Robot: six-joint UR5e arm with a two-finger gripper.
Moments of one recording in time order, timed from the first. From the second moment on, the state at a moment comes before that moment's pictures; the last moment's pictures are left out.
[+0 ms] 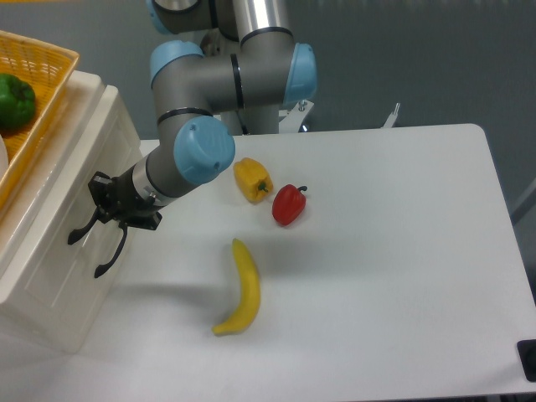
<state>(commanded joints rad) 2.19 -1.88 -1.57 -1.48 0.88 0.61</state>
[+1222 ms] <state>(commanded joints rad) 2.15 -1.88 -1.57 -1.48 0.88 0.58</state>
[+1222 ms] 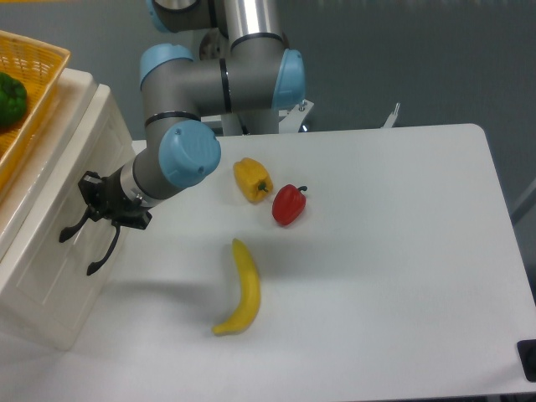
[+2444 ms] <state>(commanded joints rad) 2.46 -1.93 -1.50 -1.33 1.12 0.59</state>
